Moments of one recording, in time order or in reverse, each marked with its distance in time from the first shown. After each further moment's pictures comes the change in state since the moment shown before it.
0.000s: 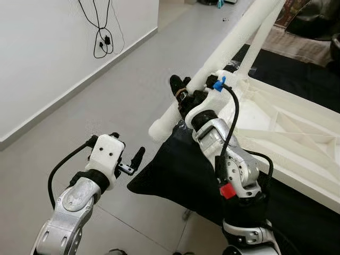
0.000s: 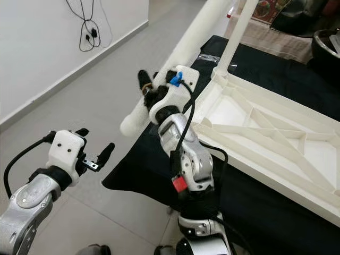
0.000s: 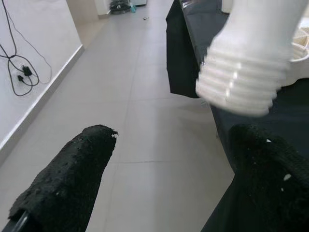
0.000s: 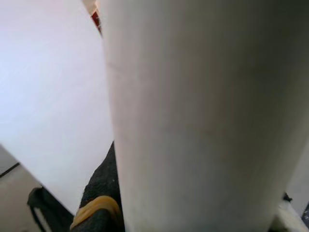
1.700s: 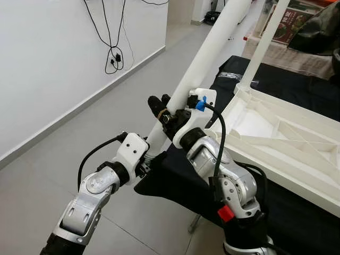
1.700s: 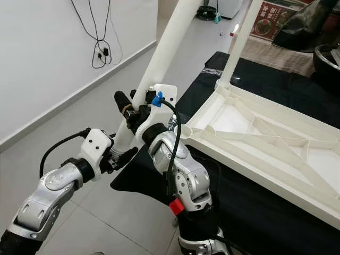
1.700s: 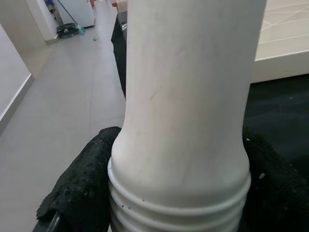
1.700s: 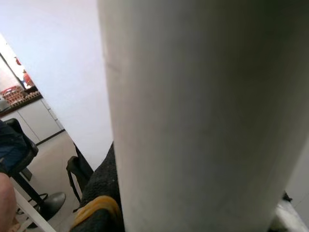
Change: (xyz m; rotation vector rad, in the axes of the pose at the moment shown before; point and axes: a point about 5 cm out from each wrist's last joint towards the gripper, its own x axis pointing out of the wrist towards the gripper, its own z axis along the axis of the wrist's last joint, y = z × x) left arm 0.031 -0.029 -0.010 0.042 0.000 -0.296; right arm -0.016 0.015 -0.020 -0.048 0.094 0.151
